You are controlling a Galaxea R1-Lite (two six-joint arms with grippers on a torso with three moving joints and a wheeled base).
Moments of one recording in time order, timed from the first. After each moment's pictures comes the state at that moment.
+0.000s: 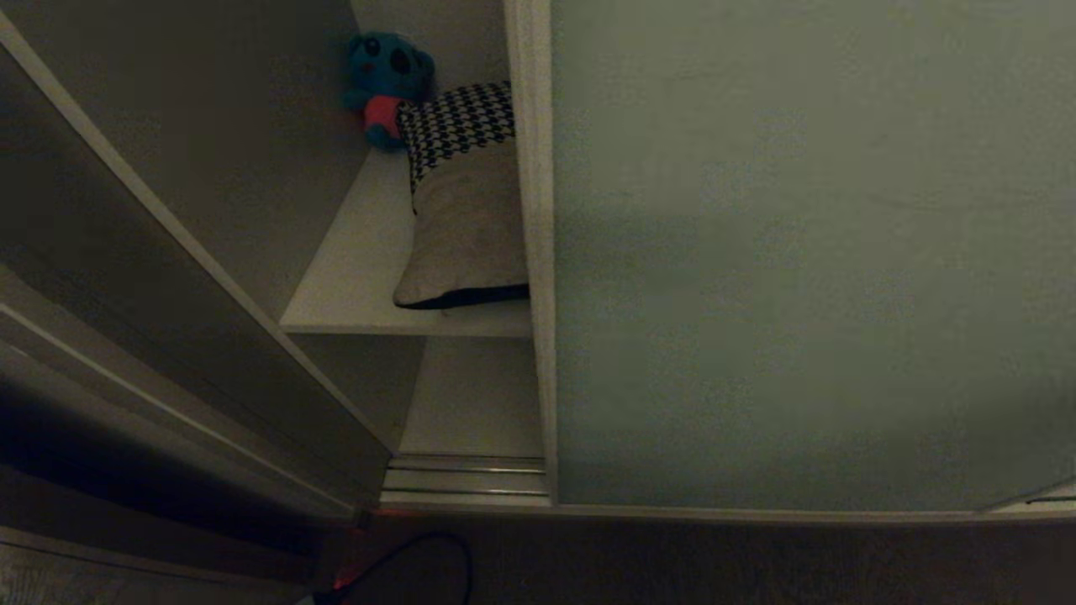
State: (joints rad) left arm -0.02 0.00 -0.03 0.08 -0.03 0.06; right arm -1.25 2.18 -1.55 -0.11 1.01 0.27
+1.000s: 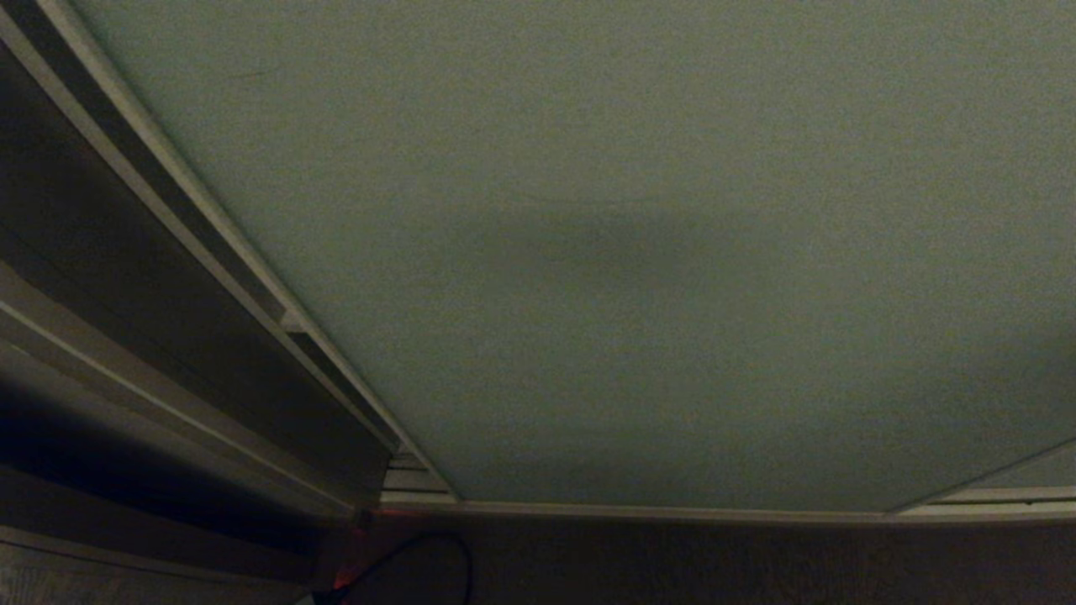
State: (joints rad) left arm -0.02 0.00 -0.03 0.08 -0.03 0.06; right arm -1.19 1.82 -1.14 -0.11 1.17 0.24
